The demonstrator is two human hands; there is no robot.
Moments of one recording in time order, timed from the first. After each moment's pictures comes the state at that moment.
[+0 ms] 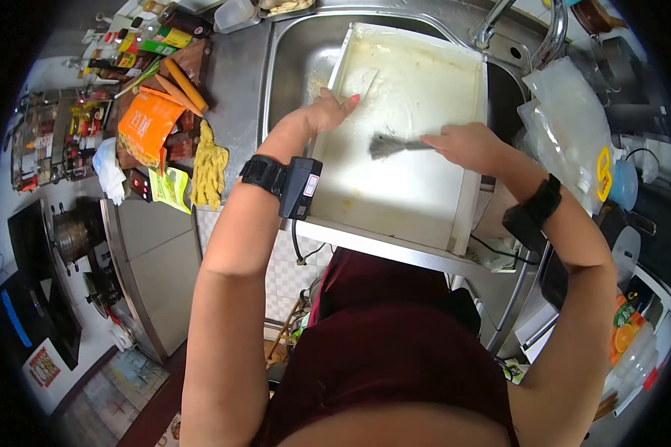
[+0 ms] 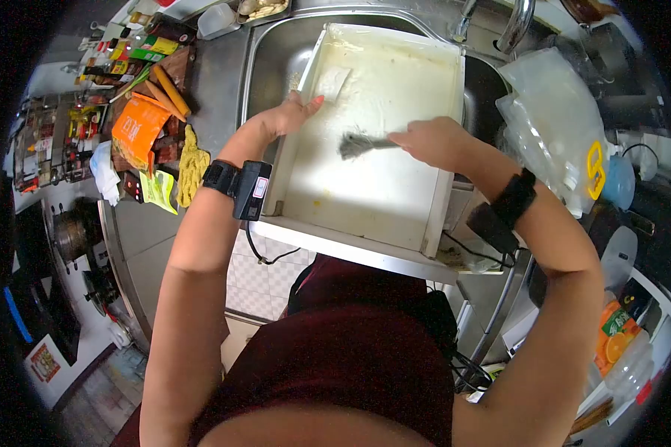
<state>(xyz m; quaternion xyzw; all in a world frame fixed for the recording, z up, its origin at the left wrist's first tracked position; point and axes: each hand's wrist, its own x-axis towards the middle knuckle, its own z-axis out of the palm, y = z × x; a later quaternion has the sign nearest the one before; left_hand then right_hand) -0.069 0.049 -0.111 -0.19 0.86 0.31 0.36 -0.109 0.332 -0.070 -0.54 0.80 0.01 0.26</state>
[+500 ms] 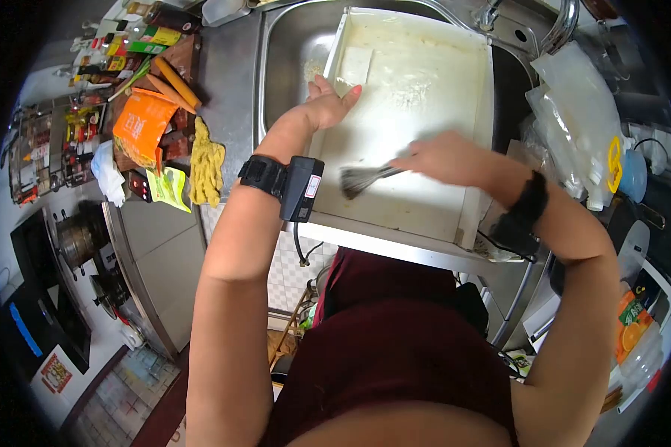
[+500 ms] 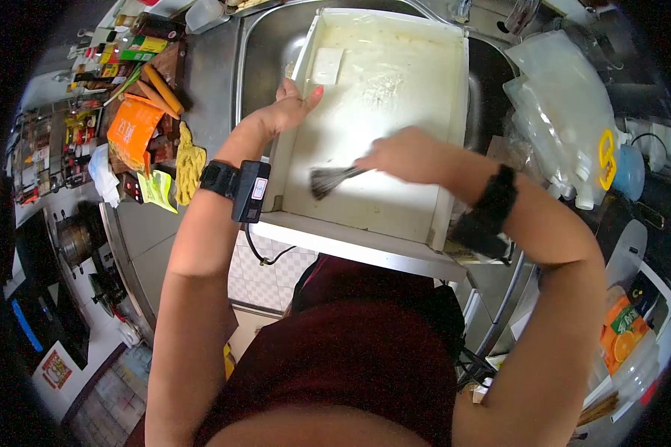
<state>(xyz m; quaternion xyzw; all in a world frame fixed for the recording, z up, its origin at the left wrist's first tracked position) -0.064 0.060 -0.116 -0.23 0.86 0.28 0.37 -0.074 0.311 -0.094 -0.64 0.73 -0.03 0.24</state>
